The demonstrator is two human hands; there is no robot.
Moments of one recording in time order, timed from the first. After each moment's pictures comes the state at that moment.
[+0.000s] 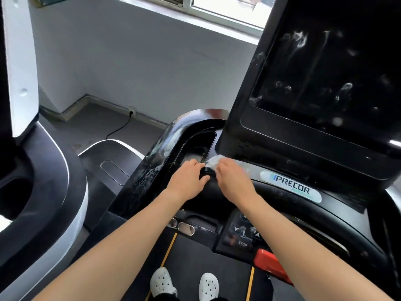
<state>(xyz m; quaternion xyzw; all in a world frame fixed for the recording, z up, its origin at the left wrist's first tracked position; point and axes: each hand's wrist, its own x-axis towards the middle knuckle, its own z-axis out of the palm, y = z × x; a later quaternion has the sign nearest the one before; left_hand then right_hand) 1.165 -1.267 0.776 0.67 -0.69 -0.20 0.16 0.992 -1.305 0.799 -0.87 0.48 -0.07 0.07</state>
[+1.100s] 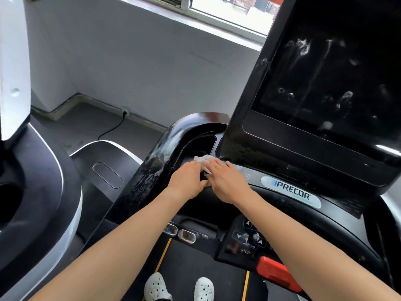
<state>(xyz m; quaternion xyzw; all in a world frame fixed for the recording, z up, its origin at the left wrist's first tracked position) 1.174 -1.281 0.786 0.68 -0.68 -0.22 0.15 1.009 -1.322 0.791 -0.91 0.42 0.03 0.04</state>
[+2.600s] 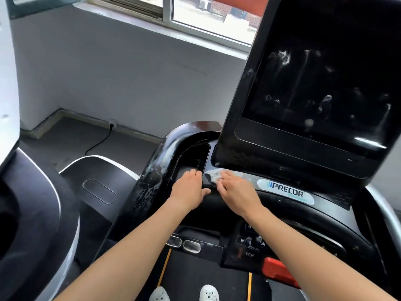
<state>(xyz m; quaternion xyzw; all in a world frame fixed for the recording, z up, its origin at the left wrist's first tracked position) 1.172 -1.286 0.781 0.65 -0.73 -0.19 0.10 0.988 -1.296 0.815 -0.86 0.51 -0.07 0.01</state>
